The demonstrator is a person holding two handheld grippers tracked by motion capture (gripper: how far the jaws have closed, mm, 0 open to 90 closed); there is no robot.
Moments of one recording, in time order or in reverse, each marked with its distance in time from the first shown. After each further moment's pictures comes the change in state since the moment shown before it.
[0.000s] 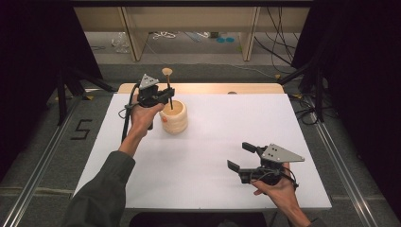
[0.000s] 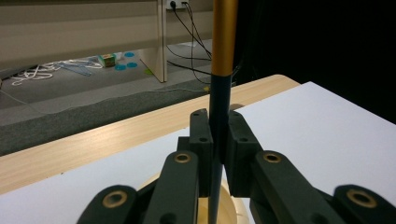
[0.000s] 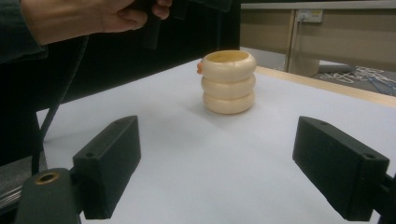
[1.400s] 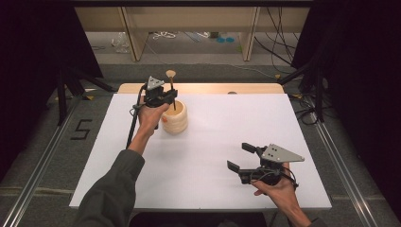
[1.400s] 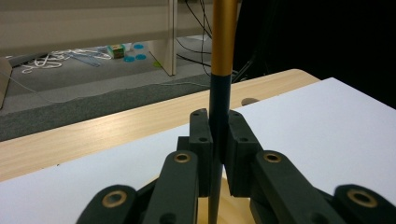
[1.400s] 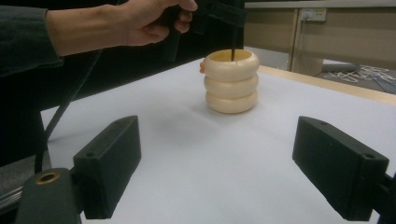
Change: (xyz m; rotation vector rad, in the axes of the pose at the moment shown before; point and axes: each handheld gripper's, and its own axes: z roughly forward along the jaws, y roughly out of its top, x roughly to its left) left arm 0.006 -0.017 0.029 0.020 0.046 -0.026; right arm 0.001 -0.001 0.000 0.012 0.033 0.035
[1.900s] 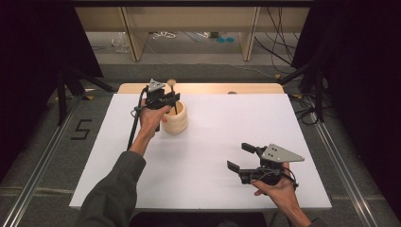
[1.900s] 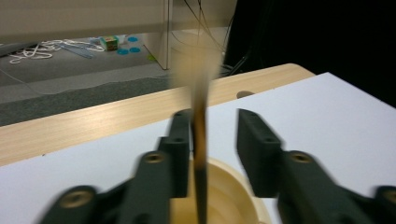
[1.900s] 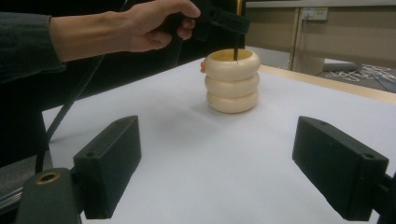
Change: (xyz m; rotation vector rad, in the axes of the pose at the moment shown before) left arm 0.001 -0.009 0.006 0.026 -0.012 -0.009; right arm 0.000 0.000 -0.001 0.013 -0.010 -0.003
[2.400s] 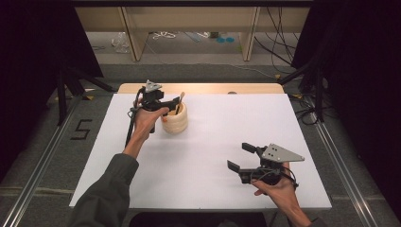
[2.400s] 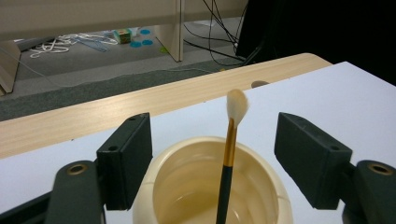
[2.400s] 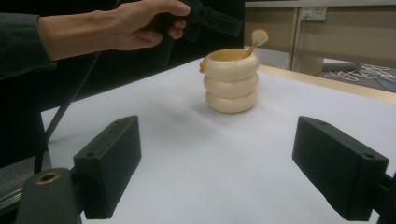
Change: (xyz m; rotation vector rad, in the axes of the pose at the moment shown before) left arm 0.007 -0.001 -0.015 0.030 0.038 0.000; right arm -0.001 0.000 0.000 -0.001 -0.003 -0.001
